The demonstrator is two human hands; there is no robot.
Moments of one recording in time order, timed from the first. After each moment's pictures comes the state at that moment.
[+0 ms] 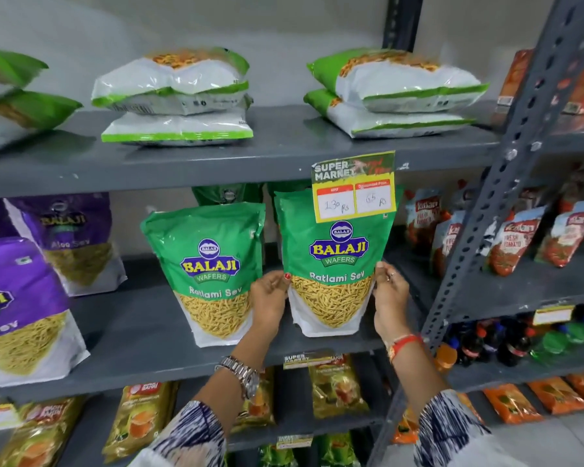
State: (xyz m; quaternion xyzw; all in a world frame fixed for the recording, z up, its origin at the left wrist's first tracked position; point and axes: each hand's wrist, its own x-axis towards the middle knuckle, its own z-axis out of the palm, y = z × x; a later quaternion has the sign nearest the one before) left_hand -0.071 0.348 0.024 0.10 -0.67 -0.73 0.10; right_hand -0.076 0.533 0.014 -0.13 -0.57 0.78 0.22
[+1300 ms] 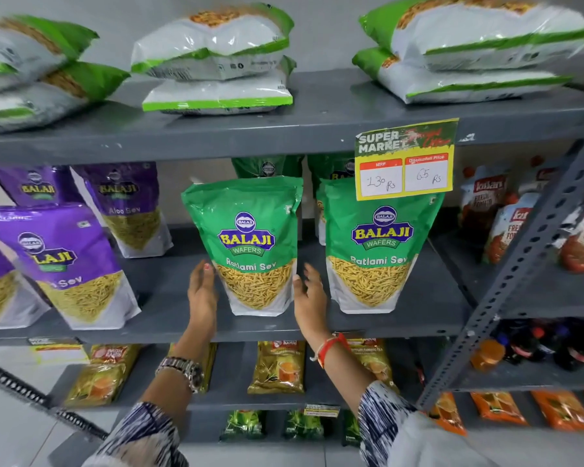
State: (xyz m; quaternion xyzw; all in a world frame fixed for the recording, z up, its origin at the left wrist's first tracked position) left_hand -0.047 0.193 -0.021 0.22 -0.62 -0.73 0.21; right_hand -0.059 0.369 -0.031 0.00 -0.76 0.64 0.08
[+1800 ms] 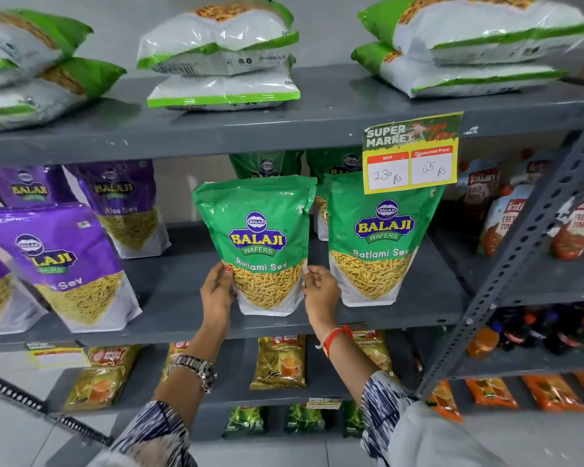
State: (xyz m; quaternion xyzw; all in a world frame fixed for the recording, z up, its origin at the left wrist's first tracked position) left_hand -0.042 0.206 -0.023 0.16 -0.62 -0.74 0.17; right_hand -0.066 0.368 -0.036 -0.08 -0.74 0.66 0.13
